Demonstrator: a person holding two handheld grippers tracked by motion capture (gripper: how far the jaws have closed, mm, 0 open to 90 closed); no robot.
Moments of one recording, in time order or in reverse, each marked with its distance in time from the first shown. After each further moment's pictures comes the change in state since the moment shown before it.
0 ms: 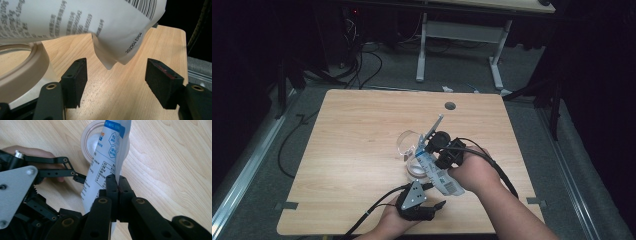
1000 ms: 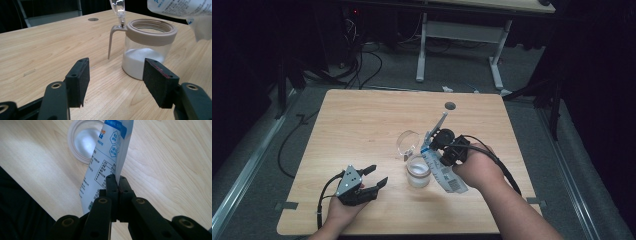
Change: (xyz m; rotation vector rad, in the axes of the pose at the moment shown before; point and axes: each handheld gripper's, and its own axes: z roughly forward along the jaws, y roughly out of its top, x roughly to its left) left arm 0.090 -0.040 -0.115 -0.052 0.281 -0.113; right arm -0.013 -0.004 0.001 0.016 -0.030 0.013
